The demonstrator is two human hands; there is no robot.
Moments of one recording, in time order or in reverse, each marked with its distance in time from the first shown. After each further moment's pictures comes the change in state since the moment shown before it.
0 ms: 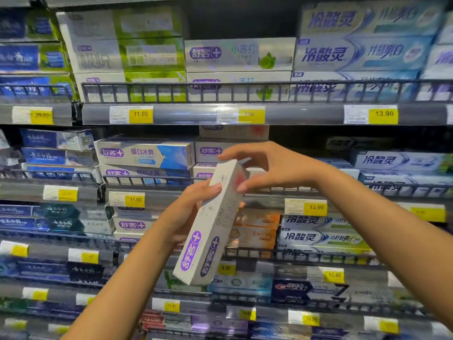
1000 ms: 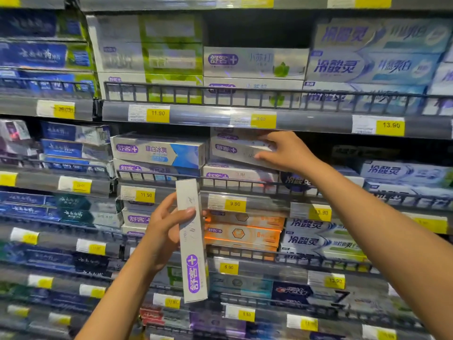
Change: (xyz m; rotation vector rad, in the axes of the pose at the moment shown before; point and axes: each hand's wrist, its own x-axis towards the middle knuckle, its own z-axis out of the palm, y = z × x) left_hand -0.053 -0.037 -0.031 -0.033 0.478 0.152; right_hand 0.039 0.052 -0.020 -0.533 0.413 0.170
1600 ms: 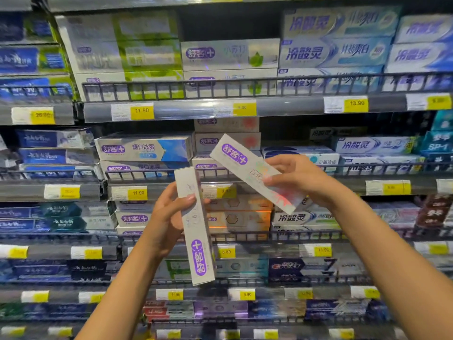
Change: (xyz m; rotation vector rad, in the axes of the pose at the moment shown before) left_hand -0.001 0.007 0.008 0.008 -0.128 0.005; right_hand -0.115 -0.028 -0.010 0.872 -0.125 0.422
